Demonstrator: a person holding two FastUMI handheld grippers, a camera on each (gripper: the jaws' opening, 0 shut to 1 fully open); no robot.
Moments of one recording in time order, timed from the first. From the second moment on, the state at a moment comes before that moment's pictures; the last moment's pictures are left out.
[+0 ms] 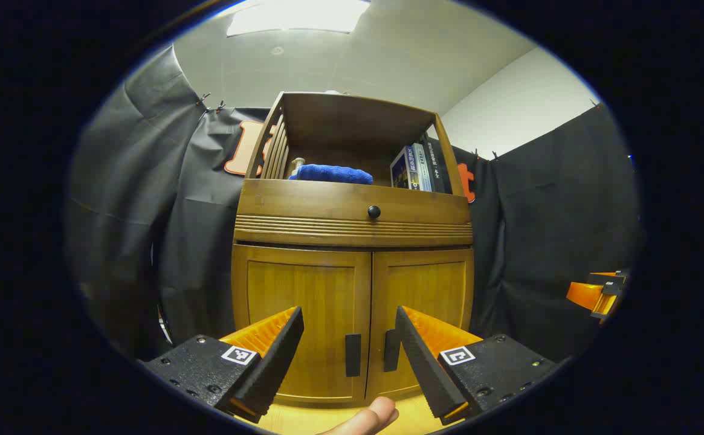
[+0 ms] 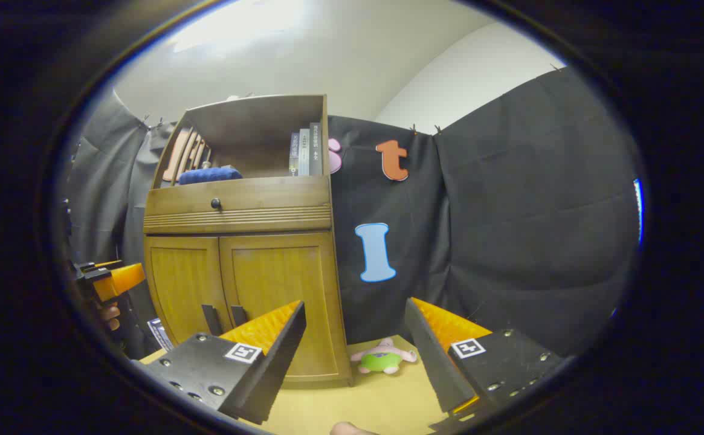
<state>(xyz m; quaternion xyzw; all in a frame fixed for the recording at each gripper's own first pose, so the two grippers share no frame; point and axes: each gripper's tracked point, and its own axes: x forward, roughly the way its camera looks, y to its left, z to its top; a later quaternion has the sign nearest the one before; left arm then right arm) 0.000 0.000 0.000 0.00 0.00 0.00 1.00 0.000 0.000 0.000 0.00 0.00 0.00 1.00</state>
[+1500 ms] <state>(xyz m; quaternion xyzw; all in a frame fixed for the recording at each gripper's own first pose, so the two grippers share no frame) -0.007 0.059 -0.023 -0.02 0.00 -0.01 1.00 0.132 0.139 -0.096 0.01 0.06 0.11 0.99</state>
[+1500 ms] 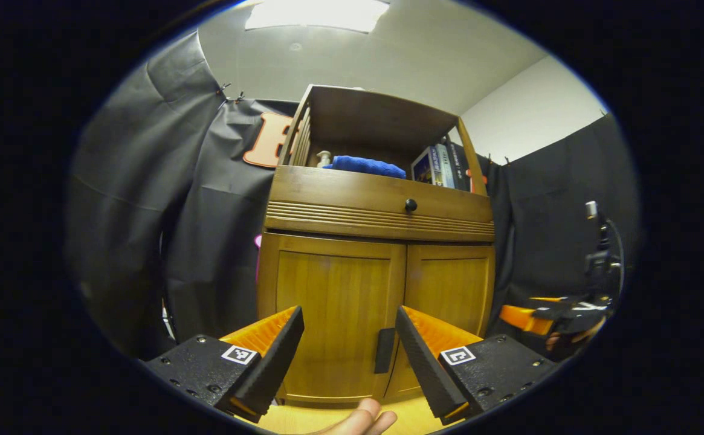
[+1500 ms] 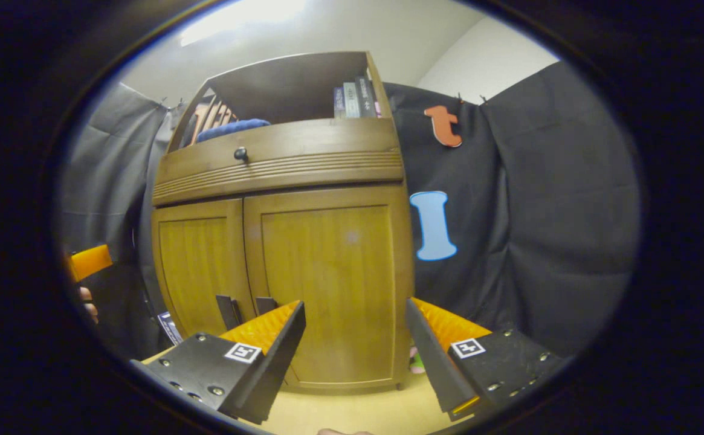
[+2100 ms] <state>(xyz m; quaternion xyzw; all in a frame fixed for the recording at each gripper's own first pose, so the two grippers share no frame) -0.002 0.091 -0.075 -0.04 0.05 -0.02 1.00 0.192 0.269 -0.197 -0.01 0.14 0.17 0.97</state>
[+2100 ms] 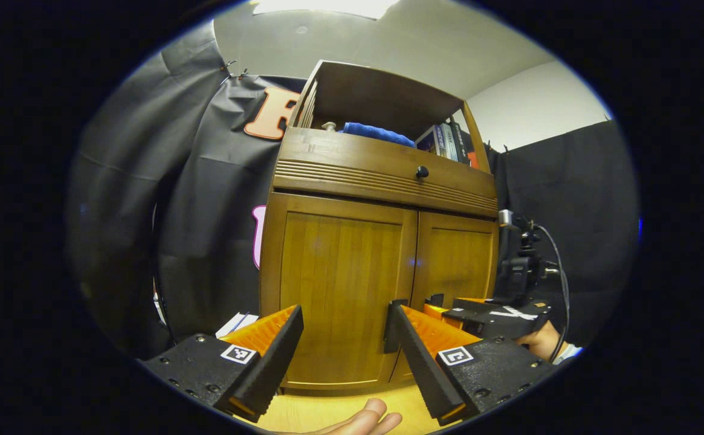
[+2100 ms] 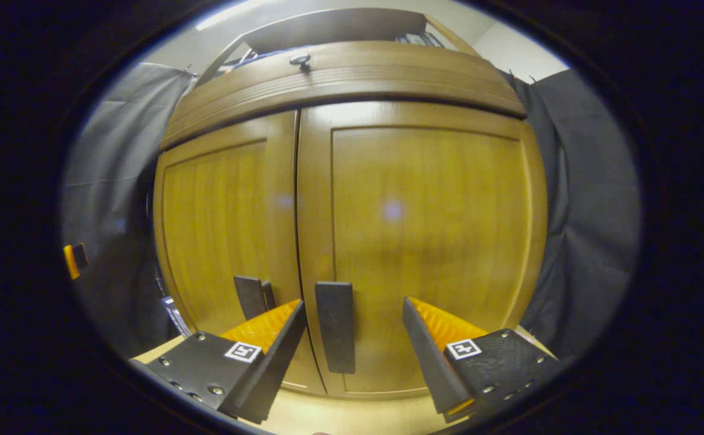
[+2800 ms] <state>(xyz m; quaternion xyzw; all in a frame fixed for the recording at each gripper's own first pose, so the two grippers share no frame) -0.016 0.016 -0.082 0.06 0.03 -0.07 1.00 0.187 0.282 -0.207 -0.03 0.14 0.23 0.96</state>
